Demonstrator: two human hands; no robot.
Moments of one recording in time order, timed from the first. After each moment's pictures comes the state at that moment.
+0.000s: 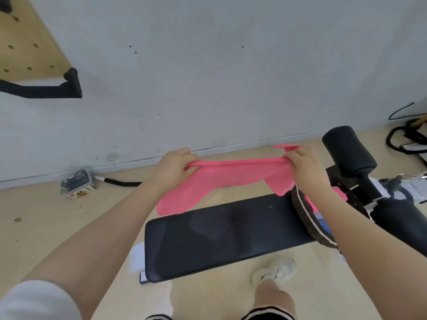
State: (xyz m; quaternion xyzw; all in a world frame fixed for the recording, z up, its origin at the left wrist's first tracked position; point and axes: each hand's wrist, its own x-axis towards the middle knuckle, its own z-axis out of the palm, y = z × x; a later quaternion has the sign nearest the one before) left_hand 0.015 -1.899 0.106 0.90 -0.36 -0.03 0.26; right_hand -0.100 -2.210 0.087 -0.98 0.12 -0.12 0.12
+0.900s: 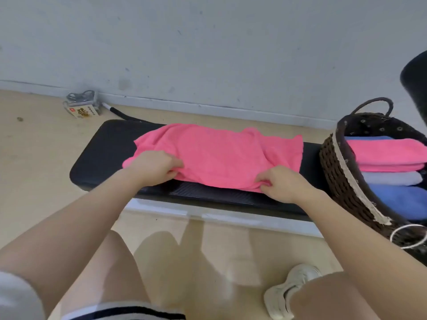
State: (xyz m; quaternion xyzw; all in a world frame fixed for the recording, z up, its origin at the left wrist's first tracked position) left_hand -0.142 -1.949 -0.238 0.96 -0.26 -0.11 -0.03; right_hand -0.174 -2.261 -0.240 -0.96 -0.18 0.17 0.10
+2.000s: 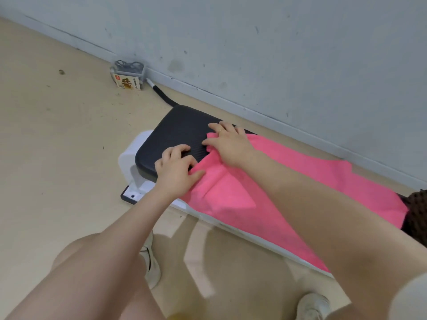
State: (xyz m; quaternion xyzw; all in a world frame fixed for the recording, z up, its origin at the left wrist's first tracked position) left_hand -0.168 -1.840 -0.315 0.95 0.09 0.00 0.30; right_hand -0.075 -1.968 -0.254 -0.93 -0.35 0.08 -0.09
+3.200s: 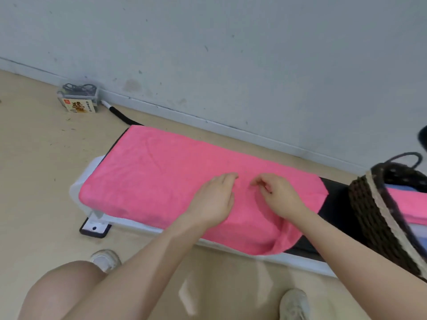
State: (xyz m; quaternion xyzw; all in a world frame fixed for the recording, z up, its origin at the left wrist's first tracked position) left_hand -0.149 -1.964 -0.284 0.93 -0.18 -0.01 0.30; right_hand -0.127 -2.143 -0.257 -0.98 -0.11 0.04 0.18
